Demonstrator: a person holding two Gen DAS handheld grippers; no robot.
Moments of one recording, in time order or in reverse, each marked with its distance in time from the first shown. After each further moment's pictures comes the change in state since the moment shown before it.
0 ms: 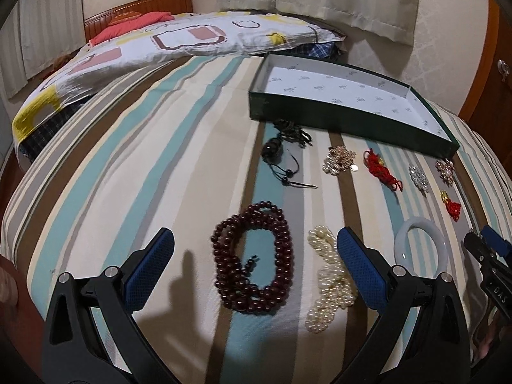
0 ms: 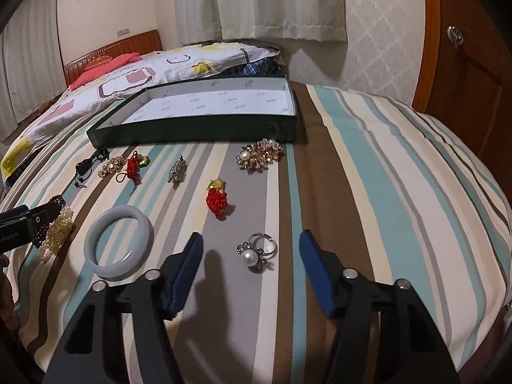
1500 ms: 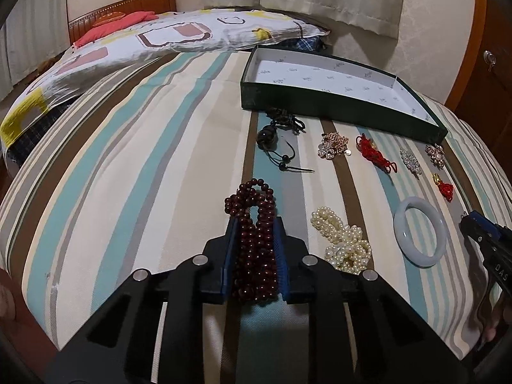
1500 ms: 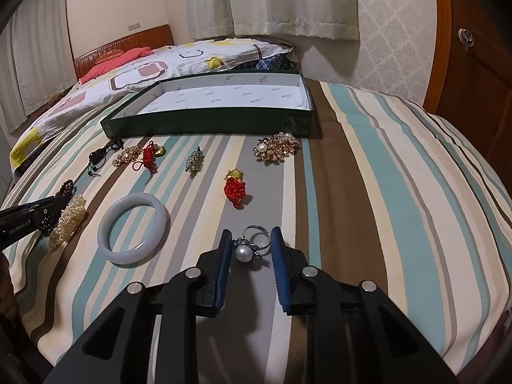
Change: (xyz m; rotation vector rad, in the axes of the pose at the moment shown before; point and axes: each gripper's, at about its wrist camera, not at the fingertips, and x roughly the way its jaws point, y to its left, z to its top) left arm 0.001 0.008 -0.011 0.046 0.015 -0.073; right arm -0.007 0.011 -0.004 -0.033 0.008 0.039
